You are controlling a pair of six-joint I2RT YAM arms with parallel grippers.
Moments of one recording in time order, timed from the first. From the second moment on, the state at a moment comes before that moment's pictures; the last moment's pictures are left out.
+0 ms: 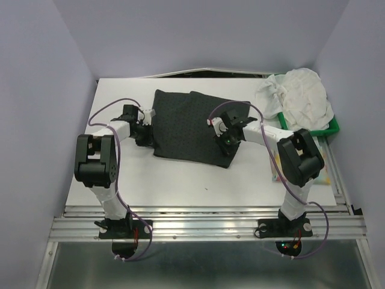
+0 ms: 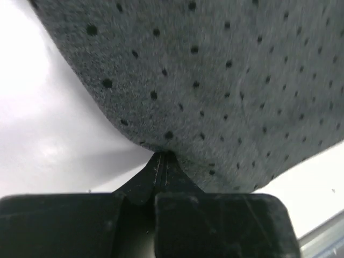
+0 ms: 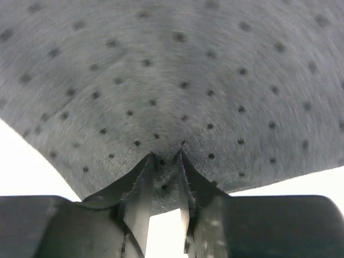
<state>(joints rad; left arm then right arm) -0.05 1.78 1.06 -0.44 0.44 0.01 0.51 1.88 1.26 -0.56 -0.16 -0.23</state>
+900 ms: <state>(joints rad) -0.09 1.81 1.59 -0.56 0.12 0.34 0.29 1.98 1.65 -0.68 -0.46 -0.14</state>
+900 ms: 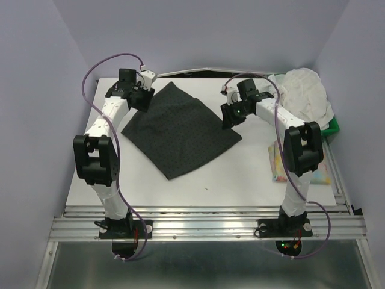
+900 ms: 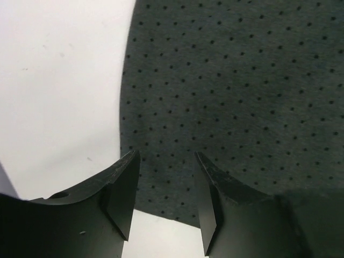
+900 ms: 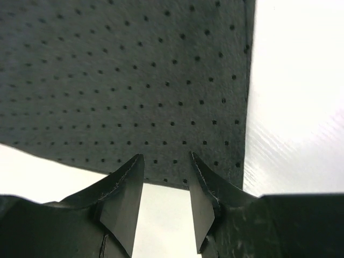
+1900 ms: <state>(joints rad) -0.11 2.64 2.40 -0.32 0.26 0.01 0.30 2.03 1.48 -0.73 -0.17 -0.10</state>
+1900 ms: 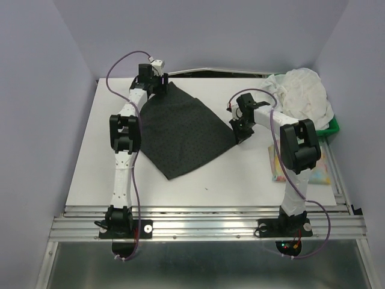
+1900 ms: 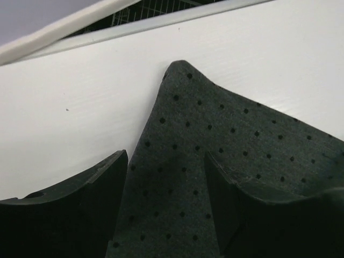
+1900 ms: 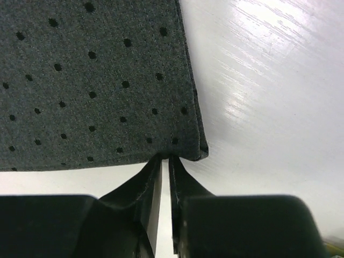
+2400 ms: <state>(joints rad) -0.14 2.65 2.40 -0.49 0.20 0.00 0.30 1.96 1.38 -0.77 -0.24 -0.28</state>
